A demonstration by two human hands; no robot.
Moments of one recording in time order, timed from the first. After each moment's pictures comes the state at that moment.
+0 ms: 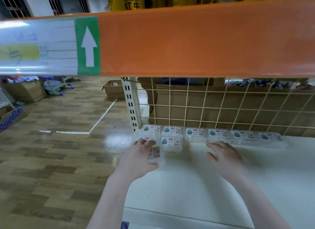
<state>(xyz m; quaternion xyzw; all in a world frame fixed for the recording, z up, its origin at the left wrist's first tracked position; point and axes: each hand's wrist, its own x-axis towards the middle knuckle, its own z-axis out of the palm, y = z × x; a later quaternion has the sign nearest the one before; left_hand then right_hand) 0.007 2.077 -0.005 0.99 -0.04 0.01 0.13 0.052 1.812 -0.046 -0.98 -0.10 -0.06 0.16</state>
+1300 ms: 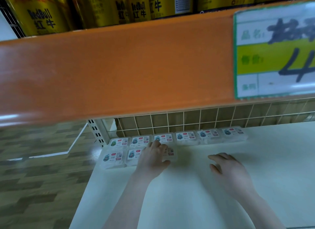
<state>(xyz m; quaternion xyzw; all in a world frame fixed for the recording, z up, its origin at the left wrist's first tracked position) 0.077 1.954 -0.034 0.98 -0.15 0.02 0.10 0.023 1.725 -0.056 -0.98 0.00 -0.07 0.18</state>
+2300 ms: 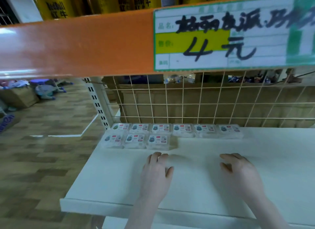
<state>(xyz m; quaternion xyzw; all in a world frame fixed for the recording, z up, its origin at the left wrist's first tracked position) -0.013 1.906 -0.074 0.97 -0.03 0.15 0.19 0.003 1.672 -0.066 -0.97 0.04 -0.10 0.20</state>
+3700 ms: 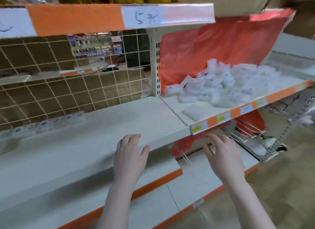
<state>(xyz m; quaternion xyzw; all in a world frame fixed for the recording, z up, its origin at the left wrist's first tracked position) -0.168 1.511 -0.015 0.95 -0.14 0.06 0.28 -0.256 1.288 -0.050 -0.92 0.25 -0.29 0.12</state>
